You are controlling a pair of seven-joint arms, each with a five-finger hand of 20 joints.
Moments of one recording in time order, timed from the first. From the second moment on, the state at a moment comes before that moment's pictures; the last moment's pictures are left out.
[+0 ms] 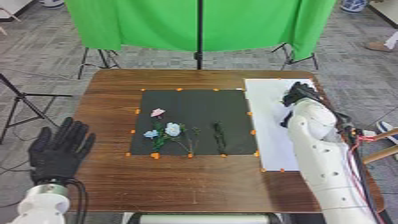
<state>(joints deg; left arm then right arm) 128.2 -66.7 -101.4 -126.4 4.3 22.0 14.1 -73.1 -74.7 84.1 -82.9 -147.1 -17.9 30.1</state>
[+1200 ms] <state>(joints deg) 127.6 -66.9 -100.5 -126.2 5.9 23.1 12.3 -80.8 -71.1 75.7 -86.0 -151.8 6.6 22.1</state>
